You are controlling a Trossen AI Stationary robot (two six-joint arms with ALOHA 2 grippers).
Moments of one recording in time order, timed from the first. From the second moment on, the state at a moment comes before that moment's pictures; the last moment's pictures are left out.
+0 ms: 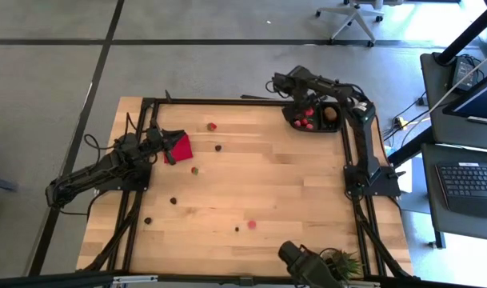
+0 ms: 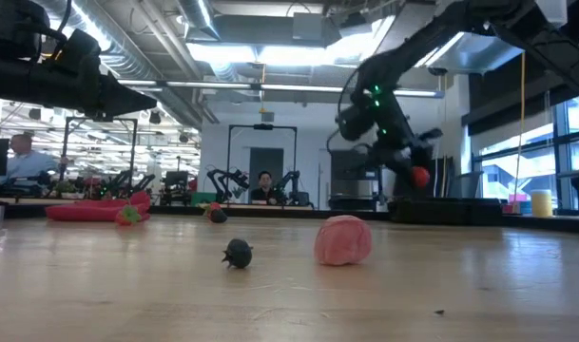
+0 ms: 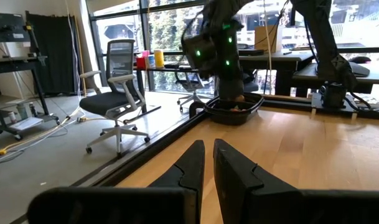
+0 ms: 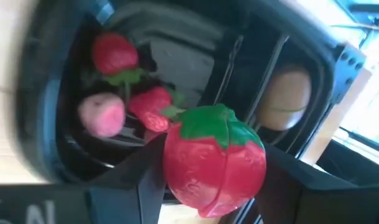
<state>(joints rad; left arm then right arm) 0.49 0.00 0.01 0.02 -0.06 0.03 -0.77 2.12 1.72 -1.46 0.33 0.51</state>
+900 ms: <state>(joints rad) 0.49 0.00 0.01 0.02 -0.06 0.04 -0.77 2.12 1.59 -1.41 0.34 0.50</state>
